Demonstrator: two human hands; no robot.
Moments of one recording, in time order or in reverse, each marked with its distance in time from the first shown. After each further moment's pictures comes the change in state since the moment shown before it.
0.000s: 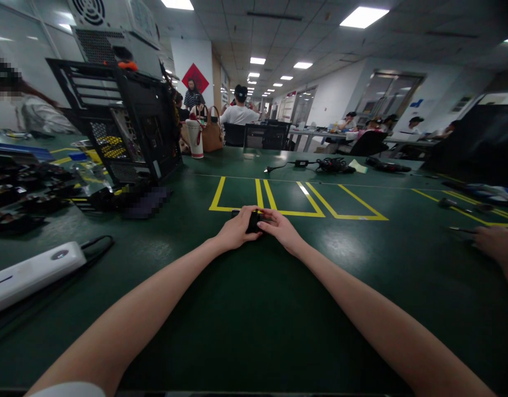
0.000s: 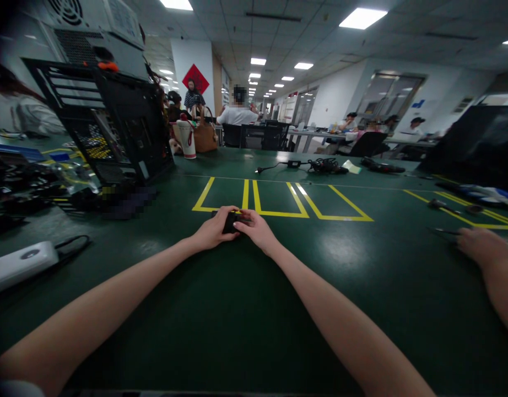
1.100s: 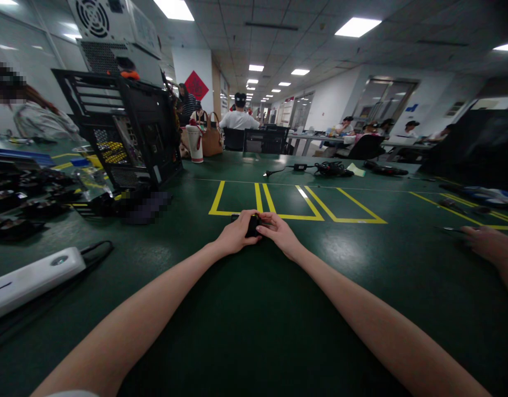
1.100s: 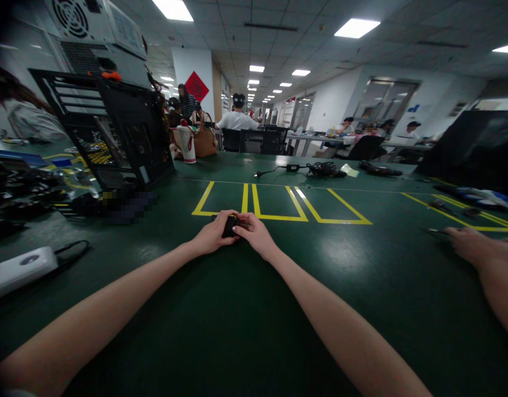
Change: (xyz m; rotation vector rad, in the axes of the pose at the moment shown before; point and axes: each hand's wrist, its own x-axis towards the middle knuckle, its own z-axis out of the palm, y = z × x) left_hand 0.000 0.002 -0.001 -0.028 -0.003 -0.017; right_hand -0.001 -0.002 0.002 0.006 0.012 -0.060
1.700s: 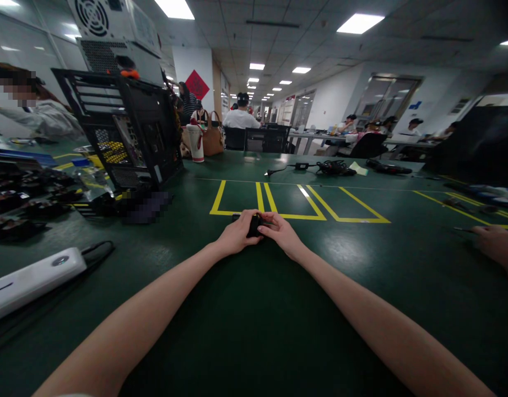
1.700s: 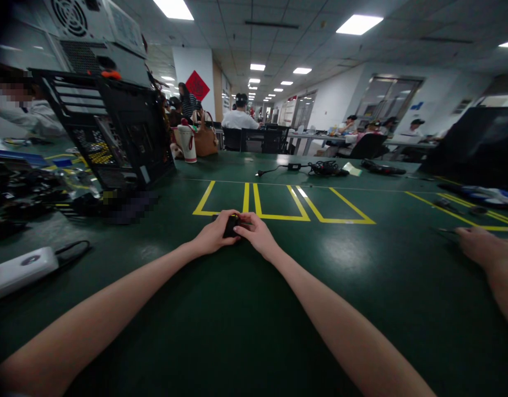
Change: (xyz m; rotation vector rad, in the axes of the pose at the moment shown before) left_hand 0.001 0.000 0.001 0.009 0.008 0.010; right_hand 0.001 0.002 -0.001 0.028 -0.012 -0.008
